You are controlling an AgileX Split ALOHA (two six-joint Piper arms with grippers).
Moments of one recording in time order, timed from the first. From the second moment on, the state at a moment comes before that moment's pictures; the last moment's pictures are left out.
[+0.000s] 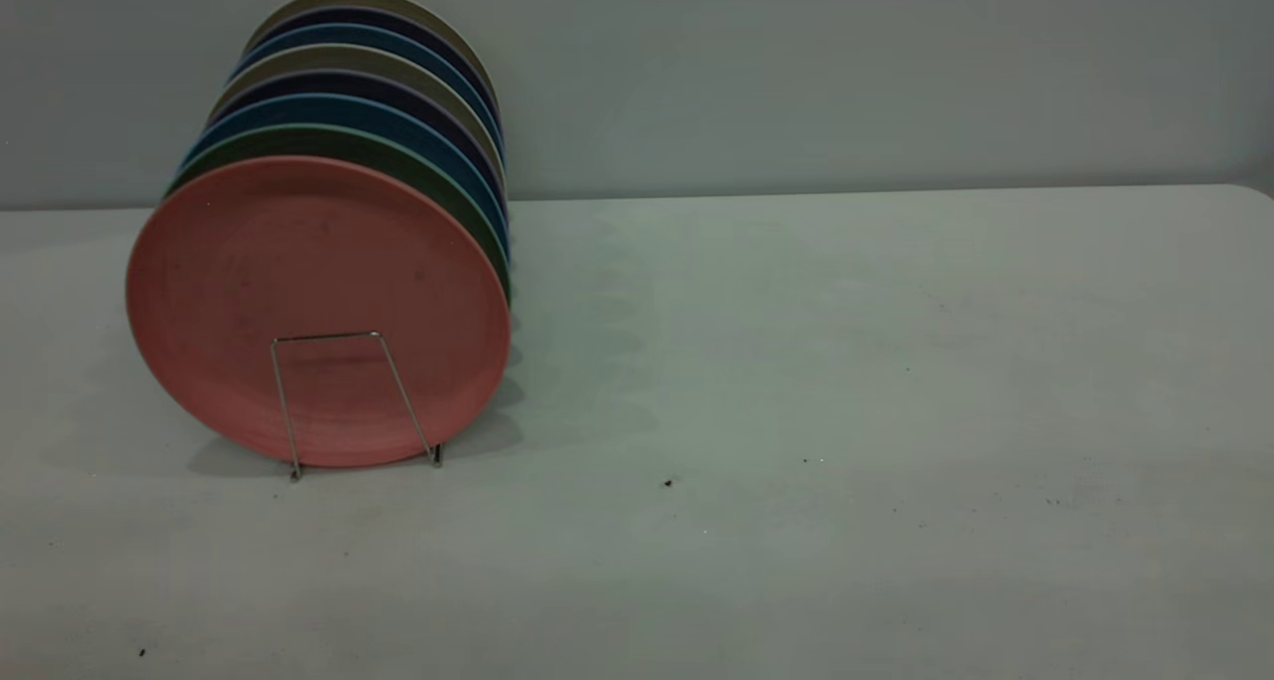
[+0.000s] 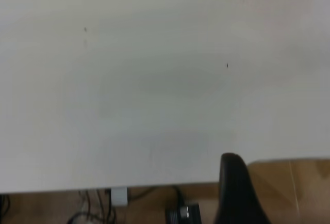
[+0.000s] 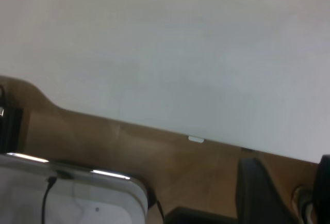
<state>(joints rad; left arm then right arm) 0.02 0.12 -0.51 0.00 1.16 0.03 0.05 0.36 -0.52 0.08 1.24 -0.19</state>
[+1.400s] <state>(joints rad) 0.02 0.04 -0.49 -0.01 1.14 0.03 0.05 0.31 -0.47 0.08 1.13 -0.18</state>
